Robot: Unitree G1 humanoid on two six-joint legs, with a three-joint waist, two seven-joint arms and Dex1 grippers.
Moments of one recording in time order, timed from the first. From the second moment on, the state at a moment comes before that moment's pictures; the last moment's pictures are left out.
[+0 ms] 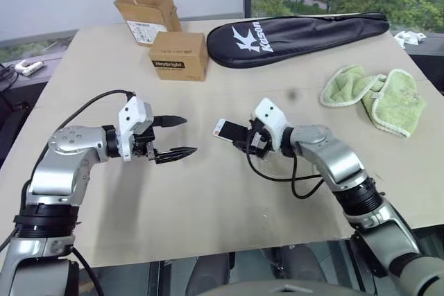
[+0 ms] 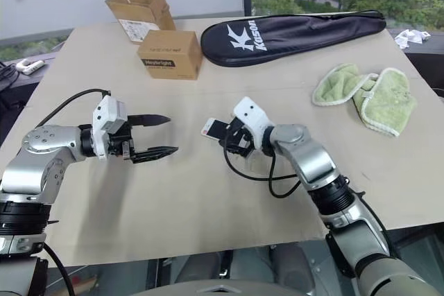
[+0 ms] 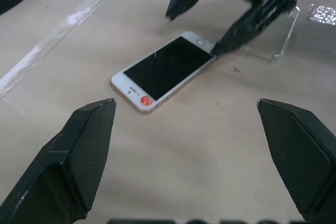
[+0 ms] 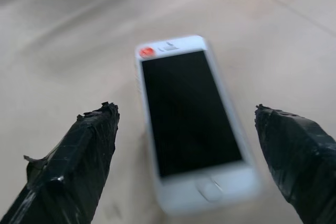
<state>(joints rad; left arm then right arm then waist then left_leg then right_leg) -0.31 0.87 0.11 0.02 -0.45 0.31 -1.25 -0.59 -0.22 0.37 -0.04 0.11 0.74 0.60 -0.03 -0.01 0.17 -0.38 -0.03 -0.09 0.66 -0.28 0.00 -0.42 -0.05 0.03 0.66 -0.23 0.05</state>
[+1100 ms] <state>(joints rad) -0.27 0.87 0.12 0.00 -0.46 0.31 -1.22 -0.58 -0.18 0.36 0.12 0.03 0.55 0.58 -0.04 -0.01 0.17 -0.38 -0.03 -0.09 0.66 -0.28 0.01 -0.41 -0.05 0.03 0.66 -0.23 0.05</state>
